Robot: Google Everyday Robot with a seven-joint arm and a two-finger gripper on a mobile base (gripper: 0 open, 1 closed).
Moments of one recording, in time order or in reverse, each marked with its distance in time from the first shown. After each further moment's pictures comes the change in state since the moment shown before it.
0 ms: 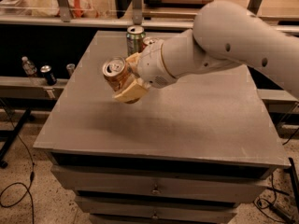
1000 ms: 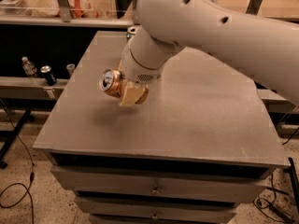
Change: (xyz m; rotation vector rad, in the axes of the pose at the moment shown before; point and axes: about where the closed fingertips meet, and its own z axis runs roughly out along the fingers) arm 0.022 0.002 0.016 -0.078 0.436 -0.201
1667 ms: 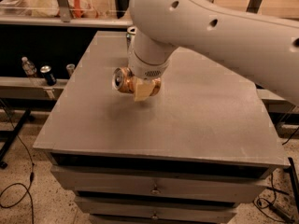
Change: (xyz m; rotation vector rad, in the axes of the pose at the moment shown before) arm 0.036 -0.014 -0.008 0.034 0.188 -0.091
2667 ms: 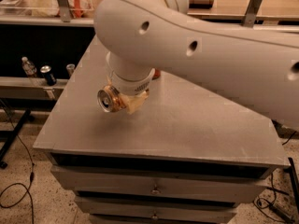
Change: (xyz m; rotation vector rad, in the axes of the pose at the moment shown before) arm -0.041 0.034 -0.012 -0.002 0.052 -0.404
